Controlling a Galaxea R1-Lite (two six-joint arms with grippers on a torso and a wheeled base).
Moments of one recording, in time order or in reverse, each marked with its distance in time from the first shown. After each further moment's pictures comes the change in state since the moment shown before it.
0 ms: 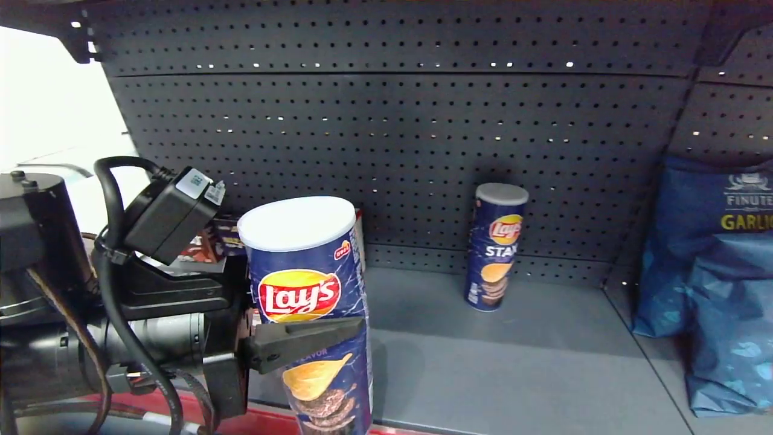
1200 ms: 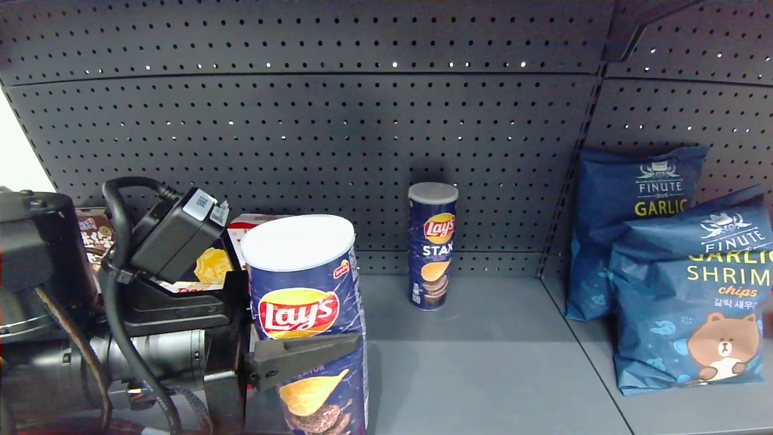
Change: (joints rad) left arm 0.006 -0.001 0.039 -0.002 0.004 0.000; right arm 0.001 0.007 -0.016 0.000 0.027 -0.022
